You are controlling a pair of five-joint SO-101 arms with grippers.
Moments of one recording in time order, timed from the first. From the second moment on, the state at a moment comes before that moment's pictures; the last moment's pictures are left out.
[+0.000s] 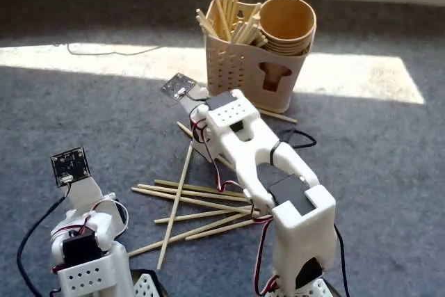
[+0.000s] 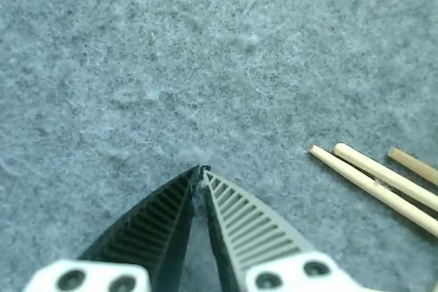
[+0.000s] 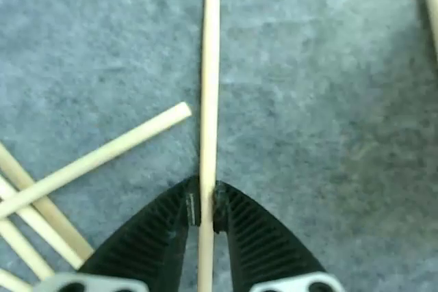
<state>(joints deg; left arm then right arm) -23.6 -103.7 96.0 77.0 9.5 -32.9 20.9 3.2 64.1 24.0</state>
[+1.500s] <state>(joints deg) -23.6 -103.7 96.0 77.0 9.5 -30.8 -40.4 19.6 36.7 12.2</state>
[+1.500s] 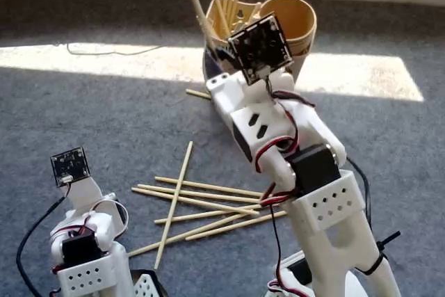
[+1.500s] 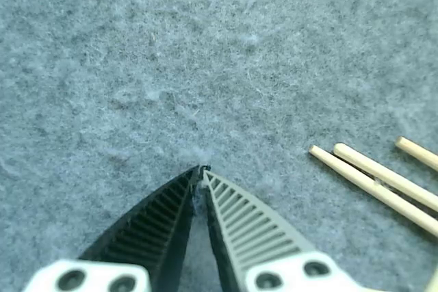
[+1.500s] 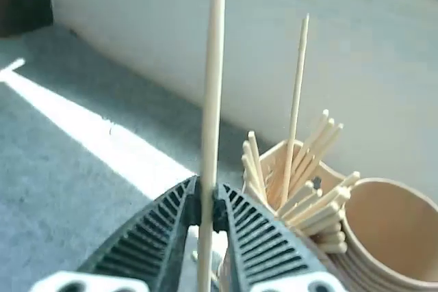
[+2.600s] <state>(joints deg) -23.6 -103.7 96.0 77.0 9.5 -20.2 -8.1 23.1 -24.7 12.0</state>
